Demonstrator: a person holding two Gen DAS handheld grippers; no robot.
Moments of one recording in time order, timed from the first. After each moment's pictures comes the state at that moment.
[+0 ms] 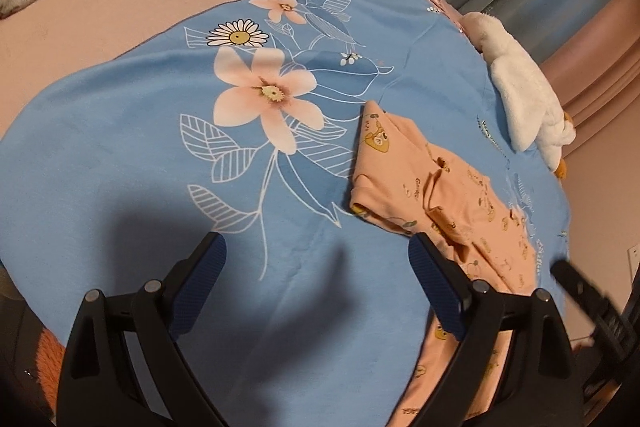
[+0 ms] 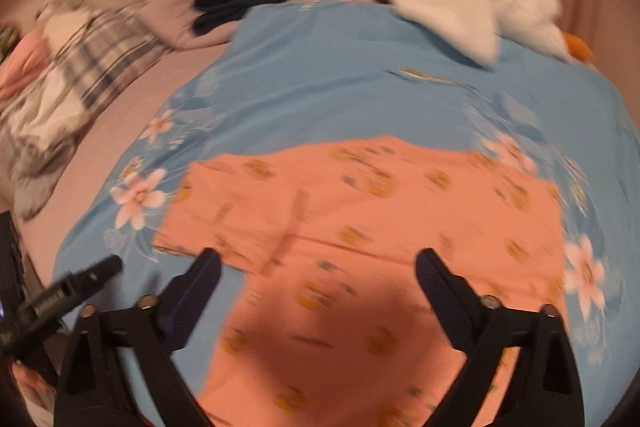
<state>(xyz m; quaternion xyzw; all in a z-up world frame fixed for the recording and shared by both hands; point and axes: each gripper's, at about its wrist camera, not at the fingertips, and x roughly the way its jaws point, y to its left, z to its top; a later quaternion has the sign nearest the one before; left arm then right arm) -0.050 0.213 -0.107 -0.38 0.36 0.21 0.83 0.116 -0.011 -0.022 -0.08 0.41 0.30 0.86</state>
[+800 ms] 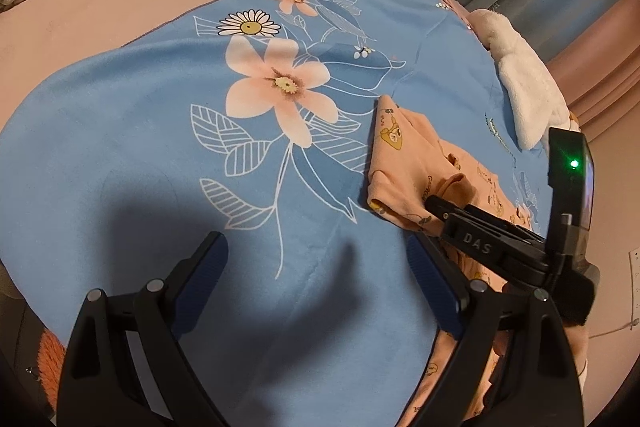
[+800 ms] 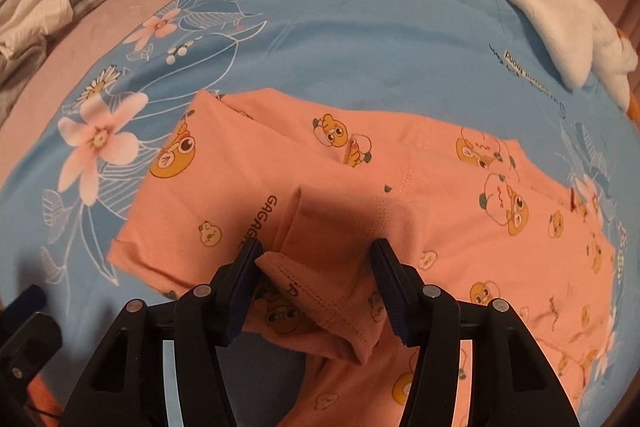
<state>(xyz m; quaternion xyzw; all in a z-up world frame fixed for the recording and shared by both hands) -0.053 0.219 -0.115 -0.39 0.37 0.21 0.82 0.137 0.108 -0.097 -0.21 0.46 0.29 0.81</state>
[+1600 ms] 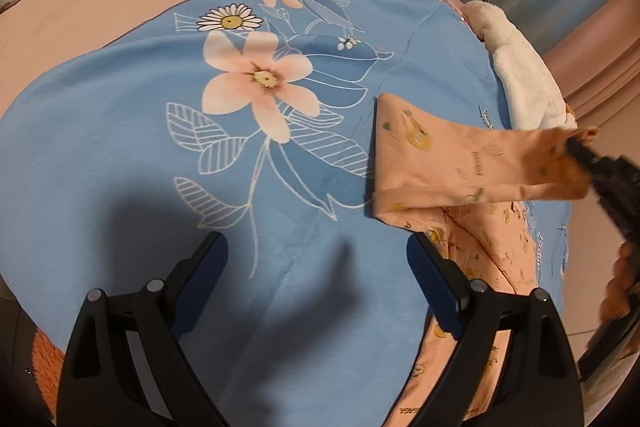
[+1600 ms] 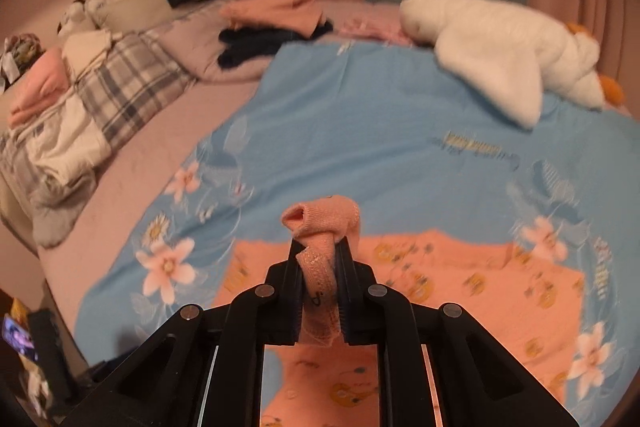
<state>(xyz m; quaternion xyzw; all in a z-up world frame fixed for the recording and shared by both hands) -0.038 0.210 -0.112 -0.39 0.38 0.20 0.82 0.163 0.024 0.033 -0.06 0.36 0.33 0.87</state>
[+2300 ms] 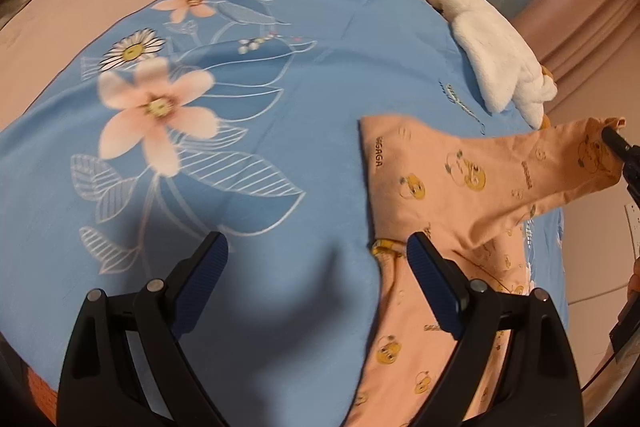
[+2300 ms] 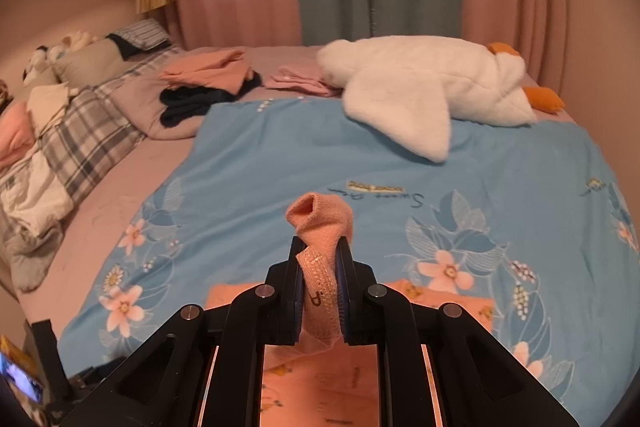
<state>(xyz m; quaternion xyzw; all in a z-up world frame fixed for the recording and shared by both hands) 0.029 0.185 -0.097 -0.34 0.40 0.14 0.84 0.198 -0.065 0.069 -0.02 0.32 0.25 0.91</state>
